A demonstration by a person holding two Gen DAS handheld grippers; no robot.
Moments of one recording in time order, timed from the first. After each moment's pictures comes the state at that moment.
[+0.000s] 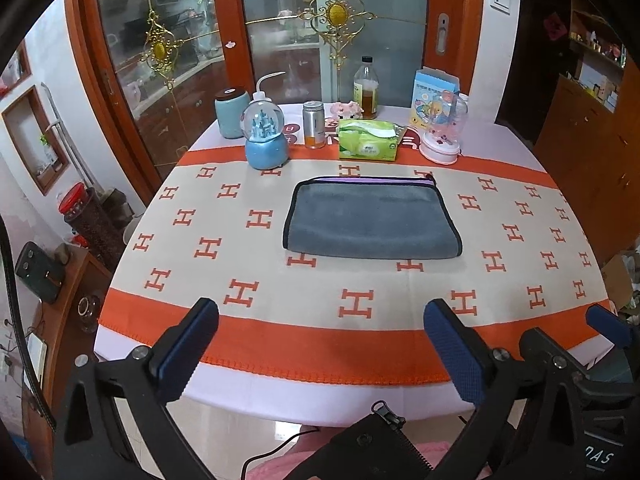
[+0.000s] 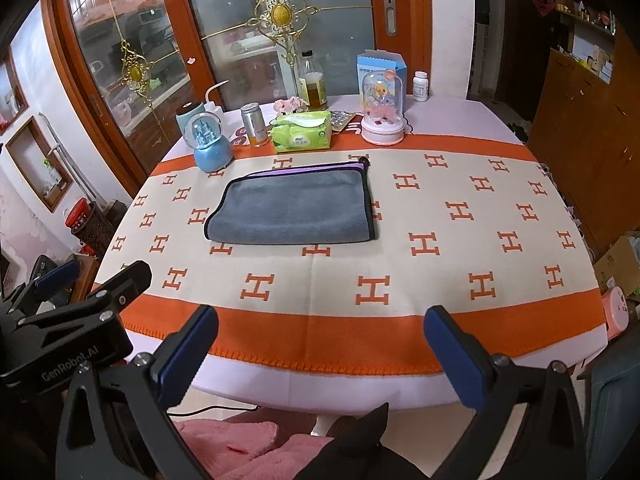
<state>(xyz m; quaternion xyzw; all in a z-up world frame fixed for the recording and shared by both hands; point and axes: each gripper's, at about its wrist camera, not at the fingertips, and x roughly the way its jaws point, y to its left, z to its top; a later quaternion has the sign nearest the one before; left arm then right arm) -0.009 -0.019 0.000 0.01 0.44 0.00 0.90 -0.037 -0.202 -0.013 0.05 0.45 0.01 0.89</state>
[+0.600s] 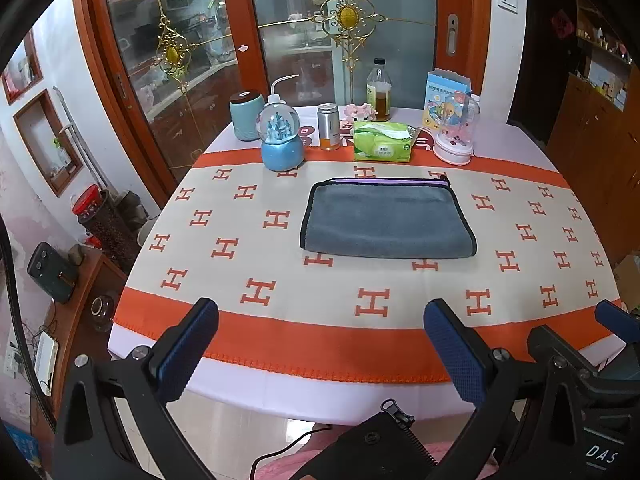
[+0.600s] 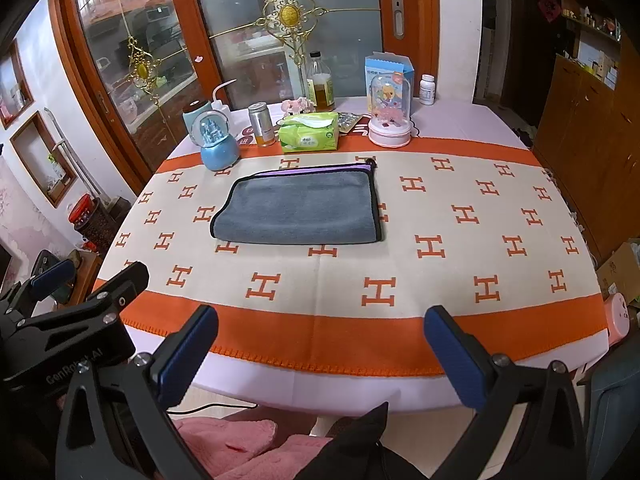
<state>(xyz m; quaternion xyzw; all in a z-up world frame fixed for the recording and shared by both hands) -0.015 -0.016 0.001 0.03 0.43 0.02 0.90 -0.036 -0.193 -0.016 0.04 0.45 0.02 0.89</state>
